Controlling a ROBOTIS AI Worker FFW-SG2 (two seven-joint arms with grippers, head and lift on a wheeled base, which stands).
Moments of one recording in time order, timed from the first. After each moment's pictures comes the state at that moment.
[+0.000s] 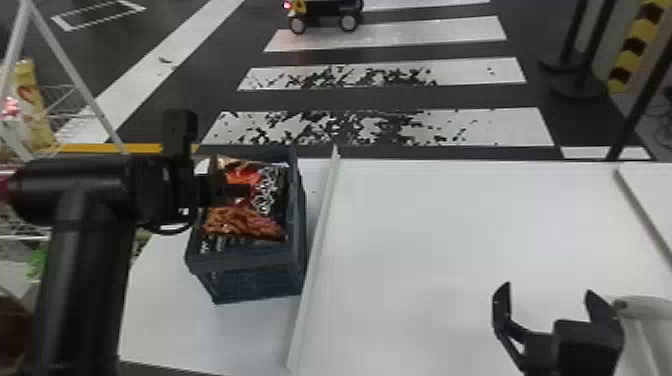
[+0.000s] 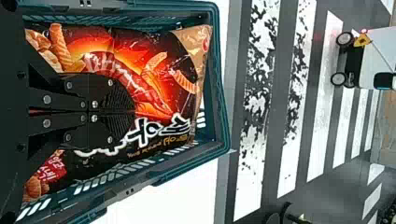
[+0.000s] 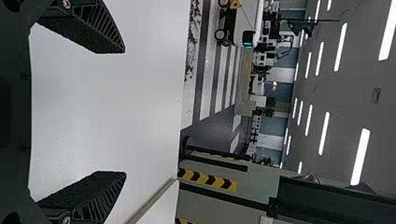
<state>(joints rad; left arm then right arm) -0.34 0.33 0.14 -1.70 0.19 1.30 -0.27 0.42 -0.10 0.29 -1.79 0.06 0.03 -0.46</state>
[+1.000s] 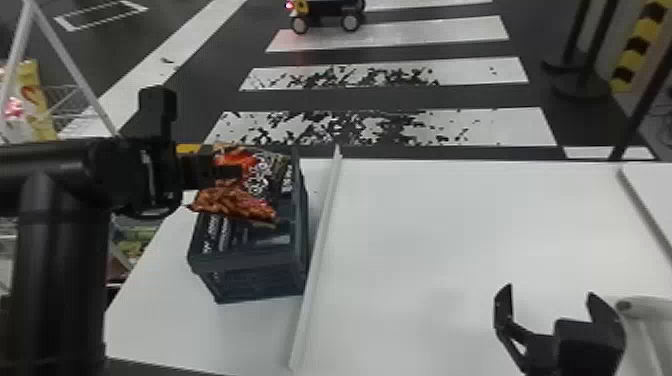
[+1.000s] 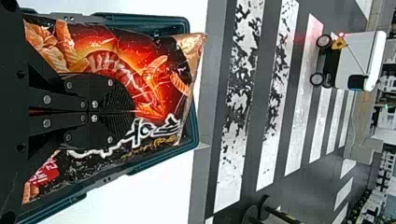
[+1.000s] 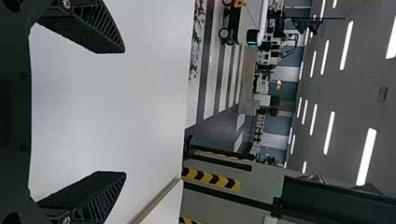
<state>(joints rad) -0.35 0.35 0.20 -1.79 0.26 1.36 -0.27 0.41 -0.09 0.29 -1.78 0.06 0.04 -0.46</state>
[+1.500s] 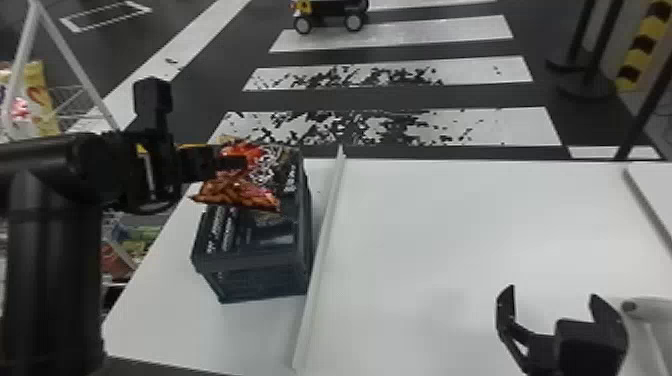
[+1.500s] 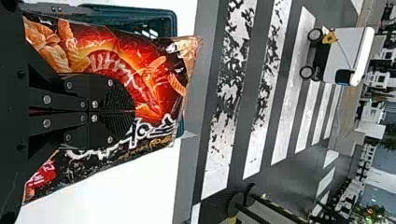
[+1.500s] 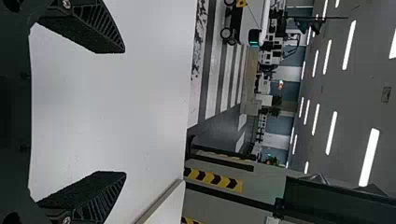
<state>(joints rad) -0.36 0.35 0.24 -1.81 0.34 1.36 -0.26 0.41 -0.09 0.29 -1.77 0.06 0.04 -0.46</state>
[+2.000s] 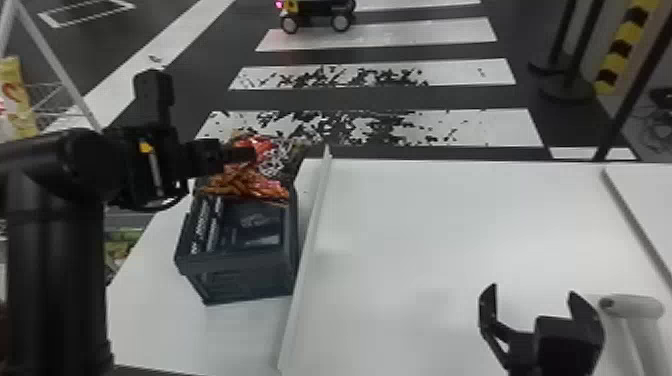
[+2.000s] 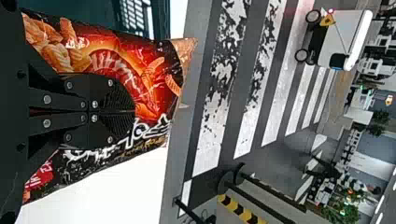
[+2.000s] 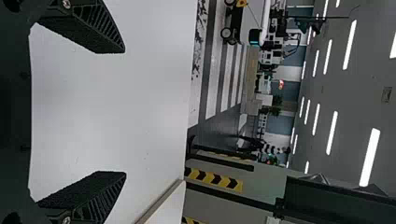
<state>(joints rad) -0.37 0.26 0.24 -1.83 0.38 1.36 -0.23 0.41 -0.08 0.29 -1.77 0.06 0.04 -0.46</state>
